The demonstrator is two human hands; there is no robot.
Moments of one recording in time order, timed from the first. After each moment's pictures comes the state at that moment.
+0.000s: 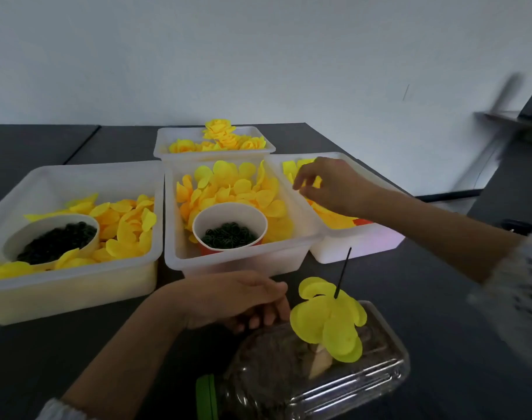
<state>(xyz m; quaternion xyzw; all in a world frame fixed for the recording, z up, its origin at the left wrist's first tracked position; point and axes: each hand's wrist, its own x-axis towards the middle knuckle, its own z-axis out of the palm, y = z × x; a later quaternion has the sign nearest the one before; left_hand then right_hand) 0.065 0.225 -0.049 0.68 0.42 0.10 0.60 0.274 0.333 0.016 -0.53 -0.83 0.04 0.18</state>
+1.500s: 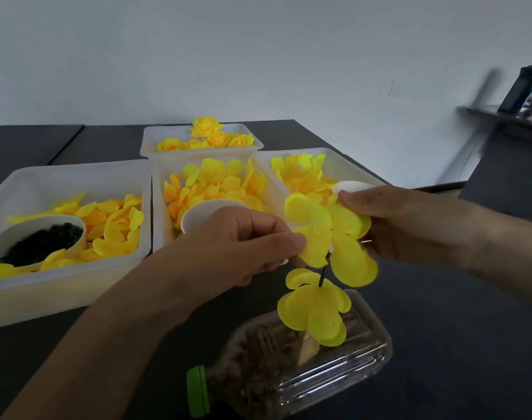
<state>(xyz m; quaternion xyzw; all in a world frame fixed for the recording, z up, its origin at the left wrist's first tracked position) 0.077 0.188 0.020 0.71 0.34 0.32 0.52 0.312 0.216 0.041 -0.45 -0.59 0.61 0.28</state>
